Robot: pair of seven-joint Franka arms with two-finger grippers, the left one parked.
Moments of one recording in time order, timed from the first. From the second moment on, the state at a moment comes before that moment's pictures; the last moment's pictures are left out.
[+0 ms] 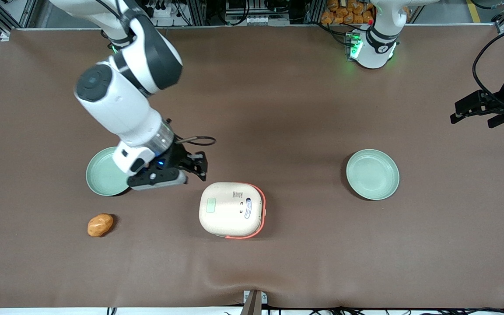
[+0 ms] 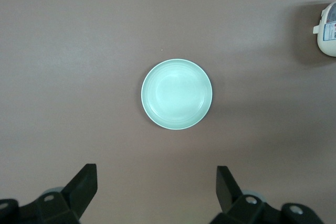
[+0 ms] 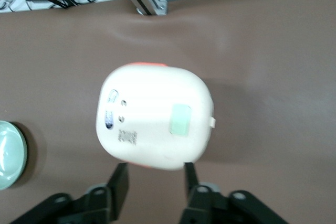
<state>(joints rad) 0.45 0.44 0.05 -1.41 0.15 2.19 0.37</state>
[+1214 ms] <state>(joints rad) 0.47 0.66 0.00 -1.40 0.15 2.45 0.32</state>
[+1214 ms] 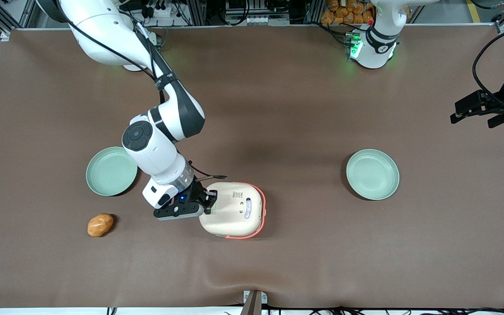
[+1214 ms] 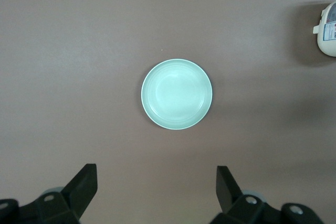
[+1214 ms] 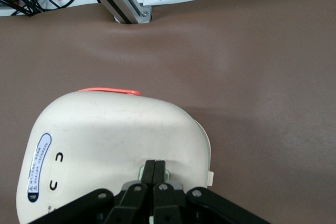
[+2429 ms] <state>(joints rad) 0.47 0.65 0.00 -1.30 0.15 2.32 0.32</state>
